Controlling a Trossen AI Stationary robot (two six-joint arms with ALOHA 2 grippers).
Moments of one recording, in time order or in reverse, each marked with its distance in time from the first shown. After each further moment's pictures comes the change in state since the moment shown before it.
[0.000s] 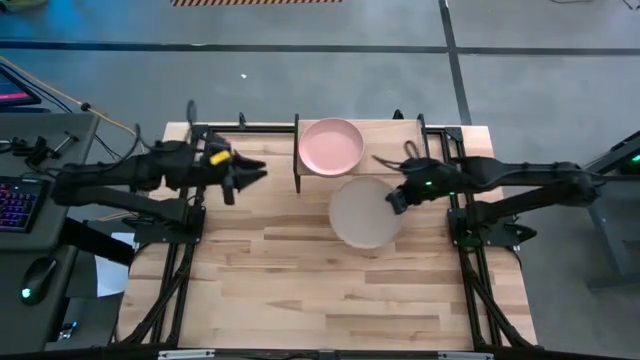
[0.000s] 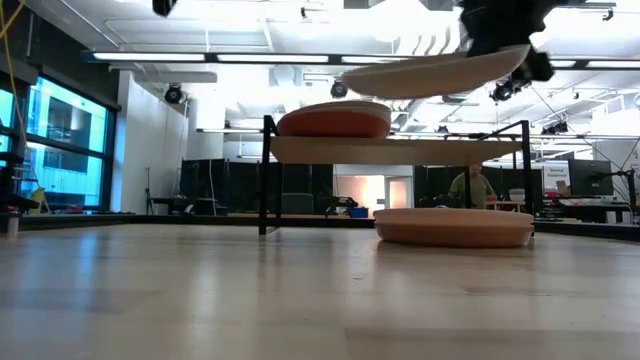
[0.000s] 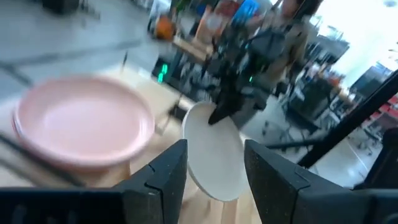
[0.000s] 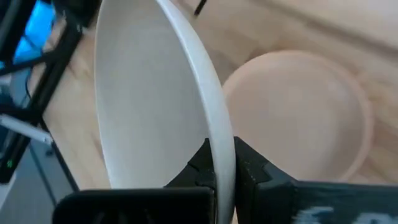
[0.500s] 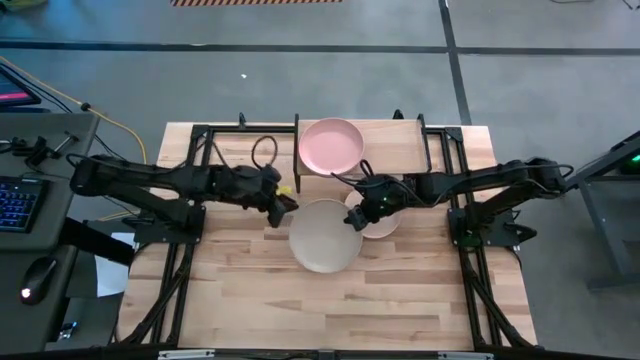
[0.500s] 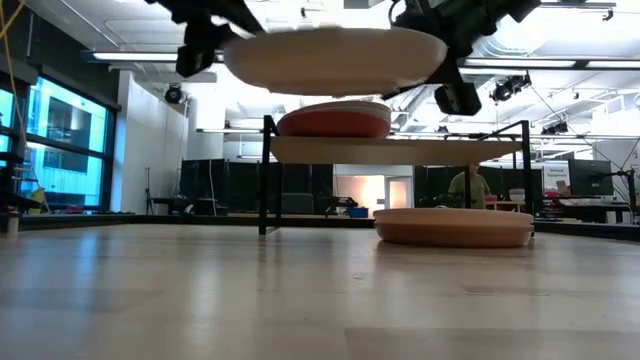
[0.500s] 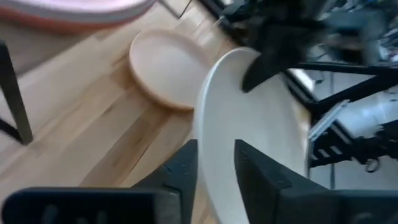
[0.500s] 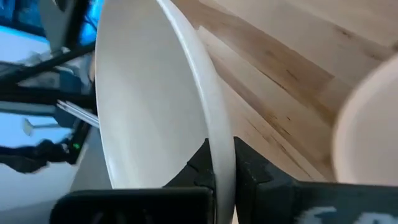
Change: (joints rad) left arm -0.047 0.379 0.000 -0.044 0.113 -0.225; right arm 0.060 0.368 0.000 0.500 -0.167 0.089
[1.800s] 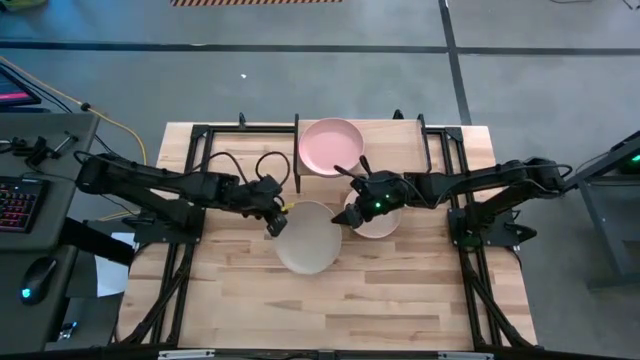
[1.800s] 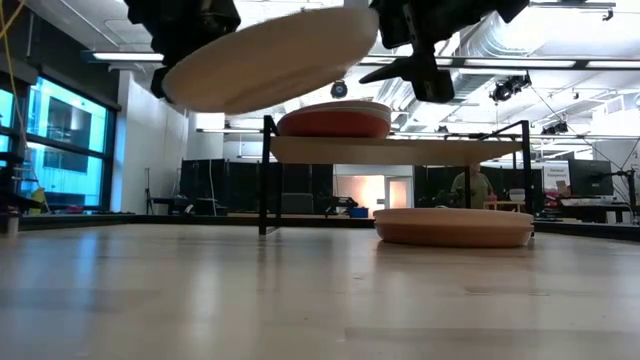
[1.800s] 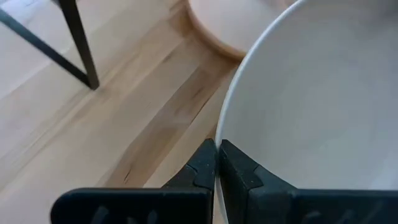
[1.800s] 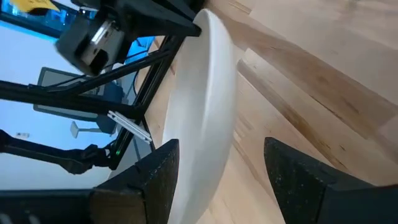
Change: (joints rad) left arm -0.053 0.075 0.001 -0.213 -0.110 -0.006; right arm 0.005 0.011 0.000 0.187 -0.023 0.011
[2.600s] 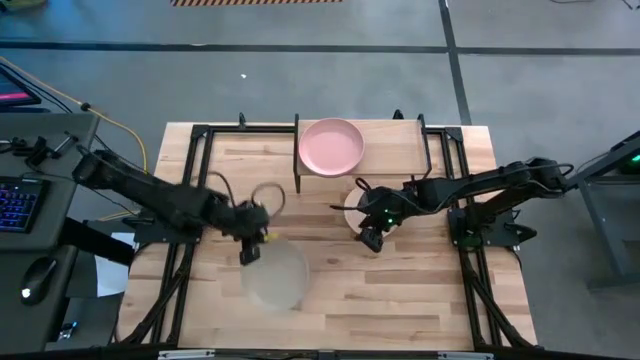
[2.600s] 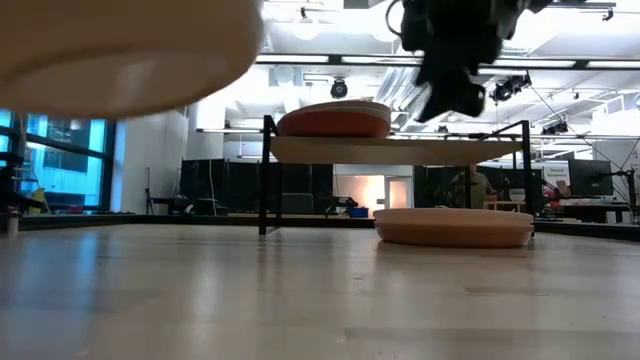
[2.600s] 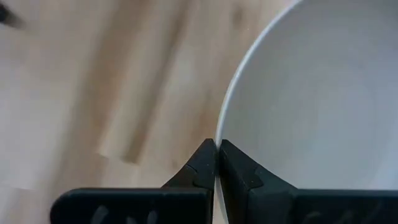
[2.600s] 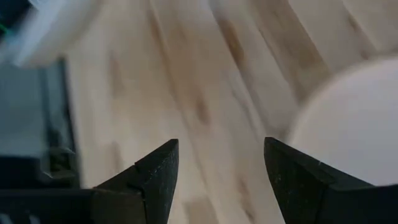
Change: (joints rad) left arm -0.194 -0.078 -0.089 -0.120 0.128 0.142; right arm 0.066 -0.020 0.001 -0.360 0.005 -0.435
